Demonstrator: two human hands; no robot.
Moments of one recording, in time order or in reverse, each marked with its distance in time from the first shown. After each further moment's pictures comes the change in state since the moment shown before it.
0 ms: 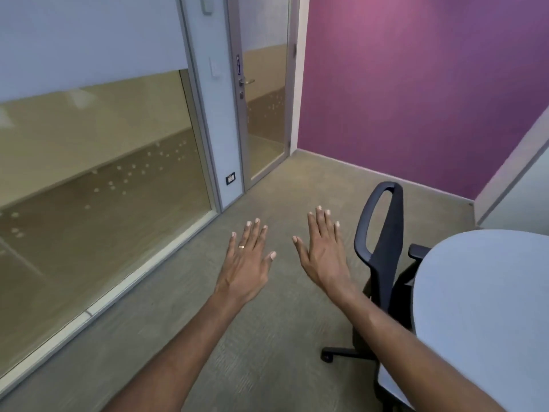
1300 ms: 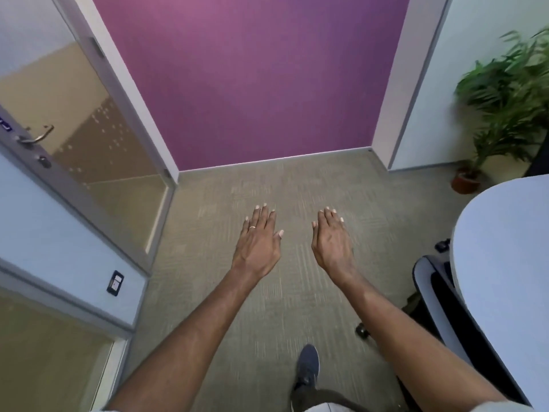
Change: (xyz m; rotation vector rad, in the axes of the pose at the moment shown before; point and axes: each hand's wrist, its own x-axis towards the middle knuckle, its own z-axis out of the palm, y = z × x) left_hand 0.672 0.021 0.200 -0.119 -0.247 0.579; right_hand 0.490 0.265 0.167 -0.081 0.123 0.775
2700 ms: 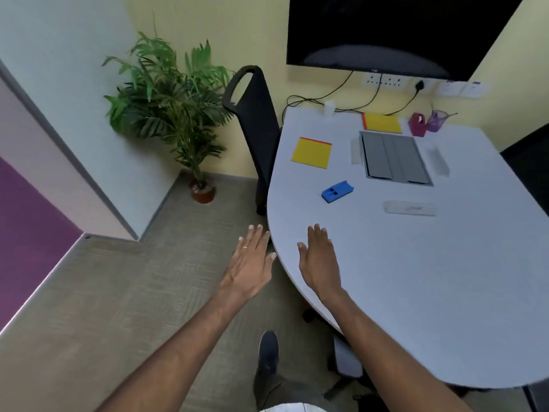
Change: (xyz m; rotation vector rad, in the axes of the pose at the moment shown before) left_hand 0.562 0.438 0.202 -0.269 -0.534 1.258; right_hand 0.302 0.426 -0.092 -0.093 0.381 1.255
